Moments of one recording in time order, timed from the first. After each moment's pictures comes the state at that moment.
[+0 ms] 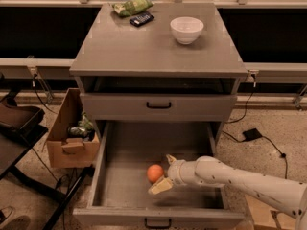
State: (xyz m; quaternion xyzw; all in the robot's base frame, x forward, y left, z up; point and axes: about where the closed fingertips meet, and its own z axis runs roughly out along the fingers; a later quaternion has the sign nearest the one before) arm 0.562 -0.037 0.400 -0.46 0.78 0.23 0.36
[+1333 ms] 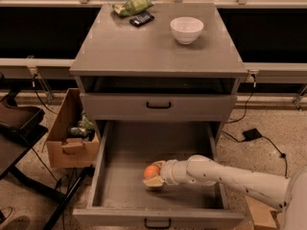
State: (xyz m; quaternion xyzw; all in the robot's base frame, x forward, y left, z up) arm 0.567 -0.003 0.386 -0.46 0.78 0.25 0.35
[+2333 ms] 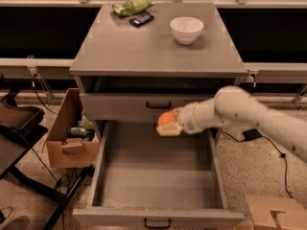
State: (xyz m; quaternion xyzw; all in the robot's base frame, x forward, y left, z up) arm 0.603 -0.050 0.654 -0.46 0.78 0.25 0.35
